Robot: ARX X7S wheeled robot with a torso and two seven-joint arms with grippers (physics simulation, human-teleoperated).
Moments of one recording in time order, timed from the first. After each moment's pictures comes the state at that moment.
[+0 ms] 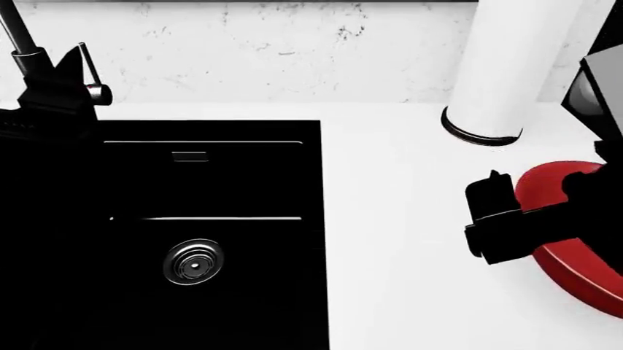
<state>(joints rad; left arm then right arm) -1.31 -1.01 0.19 0.68 -2.06 -1.15 -1.31 2.23 1.09 -1.55 -0.69 2.53 0.72 1.51</state>
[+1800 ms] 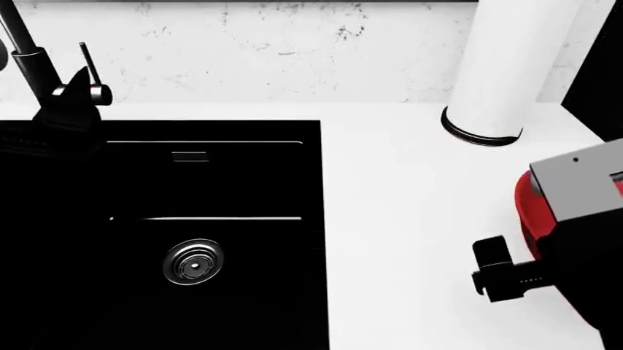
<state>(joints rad) -1.22 -1.05 0.18 0.71 -2.00 -1.11 -1.26 1.91 1.20 -1.74 -0.63 2.18 0.67 1.36</state>
